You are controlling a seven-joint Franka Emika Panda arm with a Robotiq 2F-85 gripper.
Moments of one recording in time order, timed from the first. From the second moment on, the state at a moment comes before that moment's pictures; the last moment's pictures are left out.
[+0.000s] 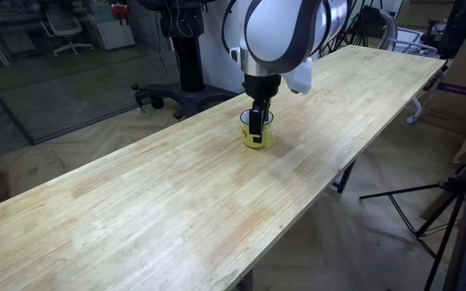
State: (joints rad) arm -0.04 0.56 0.01 -2.12 -0.16 2.73 -0.42
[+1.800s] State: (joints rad) arm -0.01 0.66 0.06 -1.96 -0.22 2.65 -0.41
